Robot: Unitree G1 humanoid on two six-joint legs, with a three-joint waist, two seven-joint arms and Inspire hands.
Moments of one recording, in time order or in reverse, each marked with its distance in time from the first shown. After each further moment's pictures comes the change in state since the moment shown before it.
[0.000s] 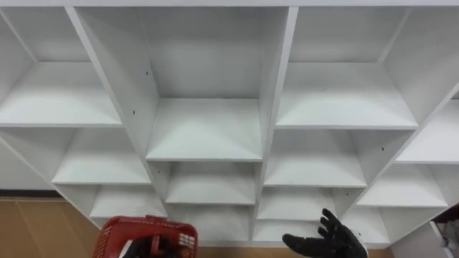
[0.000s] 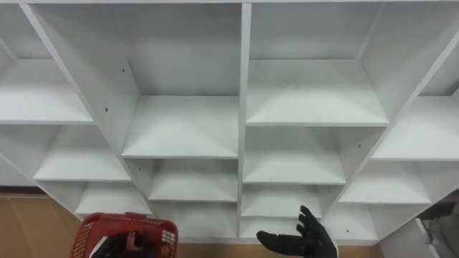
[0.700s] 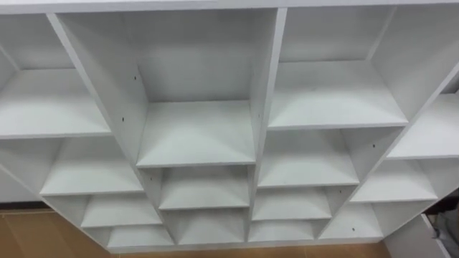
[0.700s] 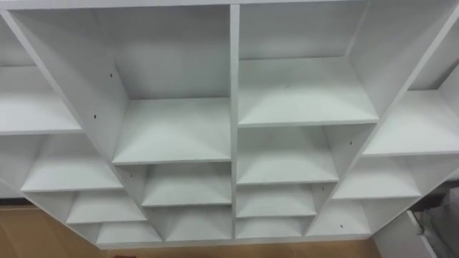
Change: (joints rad) left arm 0.035 -0.012 0.093 0.255 0.045 -0.065 0.000; right arm 0.006 0.004 -0.068 0.413 -0.030 -0.023 0.011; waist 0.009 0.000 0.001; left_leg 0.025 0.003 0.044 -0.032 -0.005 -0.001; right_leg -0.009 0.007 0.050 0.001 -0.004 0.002
